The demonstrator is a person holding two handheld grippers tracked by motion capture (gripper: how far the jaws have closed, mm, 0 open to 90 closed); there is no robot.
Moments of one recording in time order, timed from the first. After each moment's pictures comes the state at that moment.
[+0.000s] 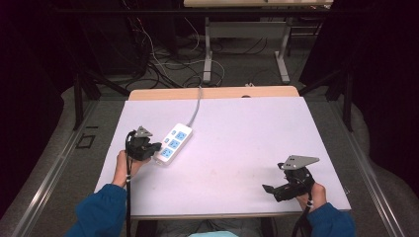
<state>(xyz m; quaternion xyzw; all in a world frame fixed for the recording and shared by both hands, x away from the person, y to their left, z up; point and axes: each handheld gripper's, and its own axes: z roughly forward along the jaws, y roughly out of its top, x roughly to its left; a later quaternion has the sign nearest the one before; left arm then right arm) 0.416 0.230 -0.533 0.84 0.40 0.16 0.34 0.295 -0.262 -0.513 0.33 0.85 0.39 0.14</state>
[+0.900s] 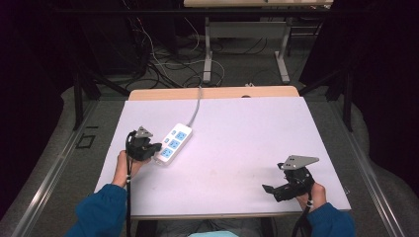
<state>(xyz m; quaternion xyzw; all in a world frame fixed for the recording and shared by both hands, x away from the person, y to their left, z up) 0.416 0.229 -0.533 0.84 0.40 0.16 0.34 0.295 -0.262 -0.513 0.33 0.85 0.38 0.14</state>
